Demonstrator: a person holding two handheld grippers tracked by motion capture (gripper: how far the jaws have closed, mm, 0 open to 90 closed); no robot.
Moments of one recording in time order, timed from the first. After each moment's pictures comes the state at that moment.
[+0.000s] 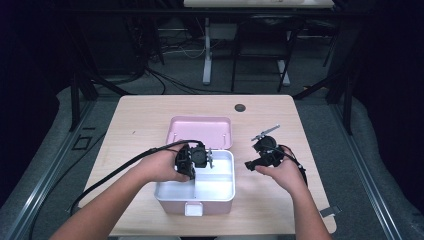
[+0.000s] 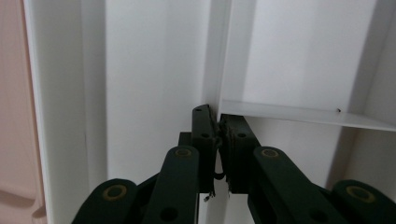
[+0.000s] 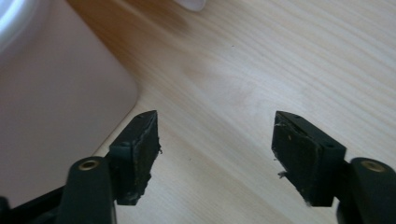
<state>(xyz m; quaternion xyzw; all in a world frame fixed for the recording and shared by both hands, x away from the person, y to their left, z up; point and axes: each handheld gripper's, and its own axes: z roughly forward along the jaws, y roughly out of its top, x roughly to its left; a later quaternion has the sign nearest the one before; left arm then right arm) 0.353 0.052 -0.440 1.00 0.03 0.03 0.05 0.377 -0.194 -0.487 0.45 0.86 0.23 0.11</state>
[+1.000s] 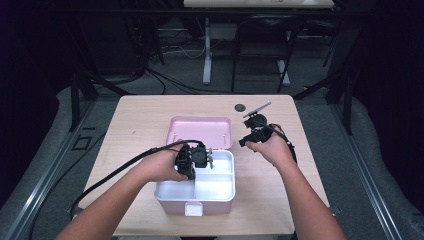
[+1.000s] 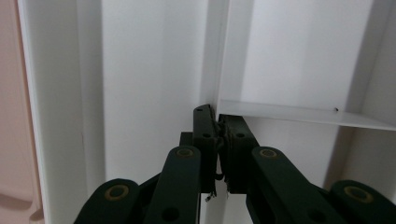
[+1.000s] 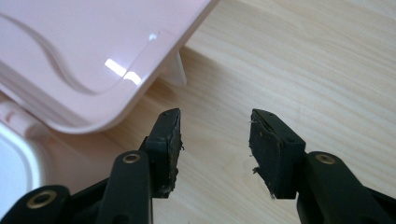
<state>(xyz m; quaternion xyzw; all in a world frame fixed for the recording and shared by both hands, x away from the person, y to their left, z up) 0.353 0.051 -0.440 1.00 0.02 0.03 0.04 0.430 -0.169 -0.456 0.50 0.83 0.24 0.10</state>
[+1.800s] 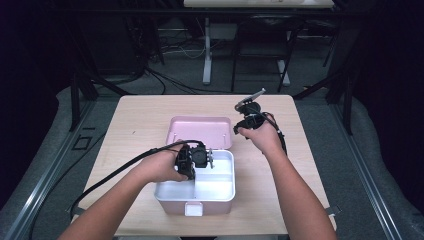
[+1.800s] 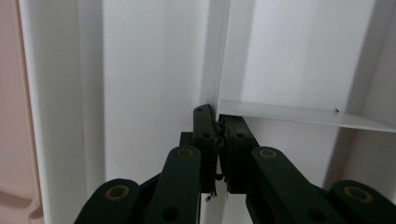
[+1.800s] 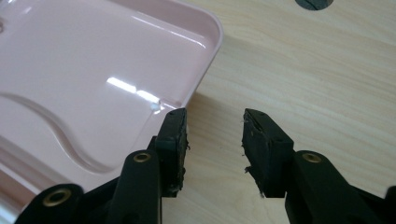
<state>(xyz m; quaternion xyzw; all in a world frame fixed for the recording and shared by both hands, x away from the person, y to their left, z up) 0.352 0.051 -0.441 1.00 0.03 0.03 0.04 0.462 -0.150 -0.440 0.54 0.80 0.24 0.09</state>
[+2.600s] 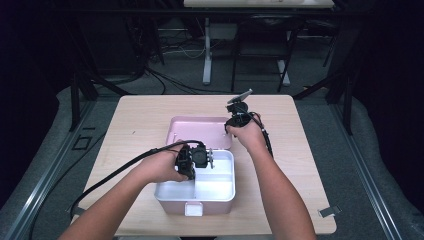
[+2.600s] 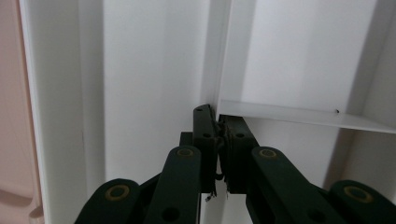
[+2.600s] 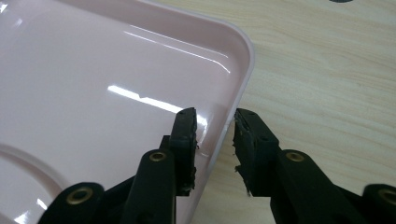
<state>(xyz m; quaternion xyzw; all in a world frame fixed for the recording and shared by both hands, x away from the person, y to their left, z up) 0.352 0.050 -0.440 1.00 0.03 0.03 0.04 0.485 -0.119 -0.462 0.58 0.78 0.23 0.08</state>
